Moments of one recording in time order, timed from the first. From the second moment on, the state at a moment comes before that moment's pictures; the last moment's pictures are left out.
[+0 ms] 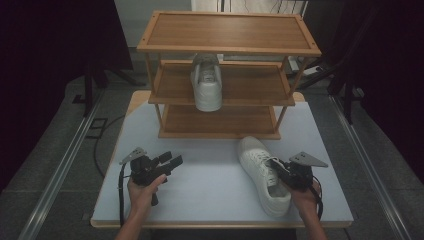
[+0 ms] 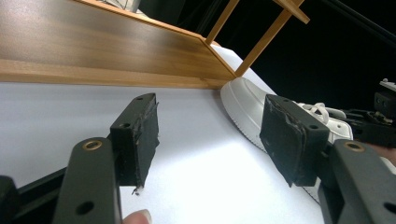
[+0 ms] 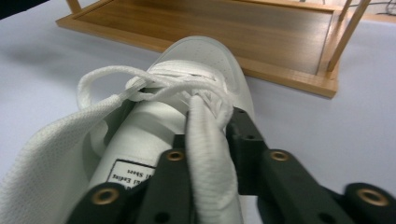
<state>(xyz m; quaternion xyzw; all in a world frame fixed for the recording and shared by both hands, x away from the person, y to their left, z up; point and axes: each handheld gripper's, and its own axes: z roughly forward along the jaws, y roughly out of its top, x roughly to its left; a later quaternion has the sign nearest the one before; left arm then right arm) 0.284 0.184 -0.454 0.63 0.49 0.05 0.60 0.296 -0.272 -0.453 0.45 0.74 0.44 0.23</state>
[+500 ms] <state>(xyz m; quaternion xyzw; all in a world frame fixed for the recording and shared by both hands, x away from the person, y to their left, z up) 0.284 0.191 -0.453 0.62 0.50 0.06 0.60 0.286 -0.275 -0.451 0.45 0.72 0.48 0.24</state>
